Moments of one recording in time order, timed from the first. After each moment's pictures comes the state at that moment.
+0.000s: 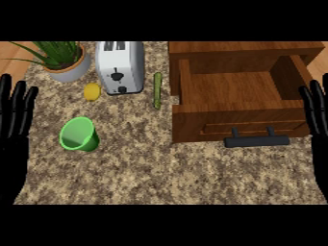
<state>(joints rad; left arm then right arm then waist) 0.00 0.07 0.00 -2.10 0.03 0.03 0.01 -0.01 -0.07 0.00 -2.10 0.02 0.01 0.02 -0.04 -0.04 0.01</state>
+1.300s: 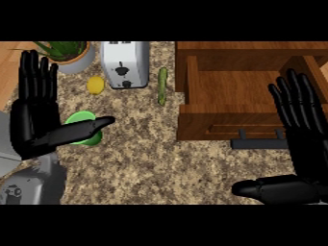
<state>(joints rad) -0.24 0.02 0.05 -1.74 0.03 0.29 -0.04 -0.07 -0.04 0.04 -2.03 -0.07 0.07 0.09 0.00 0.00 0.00</state>
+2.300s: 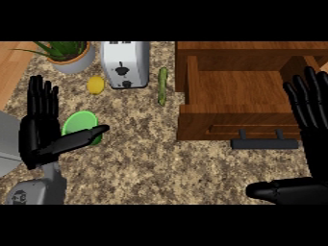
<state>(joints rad) -0.14 0.02 0.09 -1.62 0.06 0.29 -0.11 -0.07 -0.07 -0.02 -2.07 -0.10 0.09 0.13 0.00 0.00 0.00</state>
